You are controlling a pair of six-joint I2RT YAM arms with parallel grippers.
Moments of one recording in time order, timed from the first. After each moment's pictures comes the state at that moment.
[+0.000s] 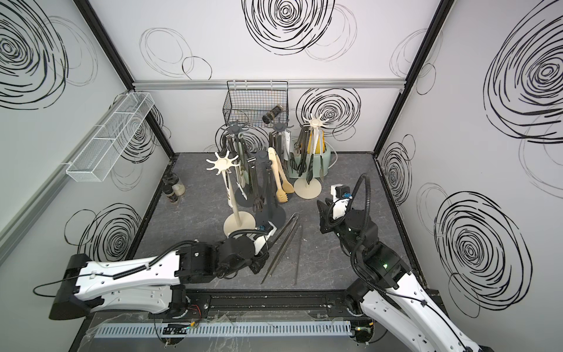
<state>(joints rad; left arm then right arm) -1.30 1.07 0.89 -0.41 -0.37 -0.30 0.67 0.60 0.78 -0.43 0.27 0.24</state>
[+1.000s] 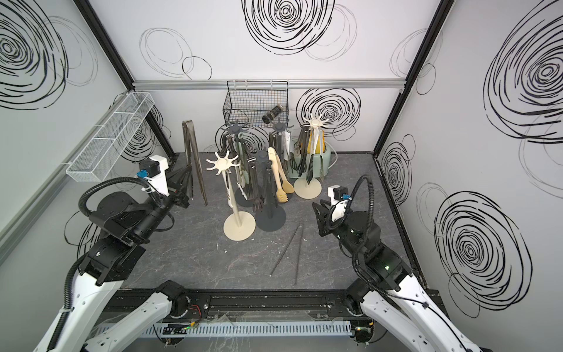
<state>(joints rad) -0.33 0.74 1.08 -0.29 0.00 0.03 0.67 0.58 0.77 -0.41 0.15 0.24</state>
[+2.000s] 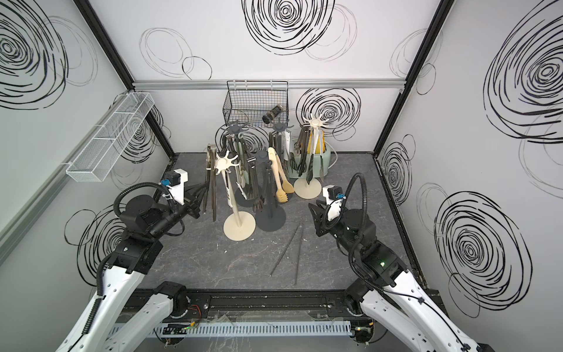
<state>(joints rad) -0.17 0.70 0.78 -0.16 0.35 -0.05 0.67 0.61 0.76 -0.39 0.11 0.21</state>
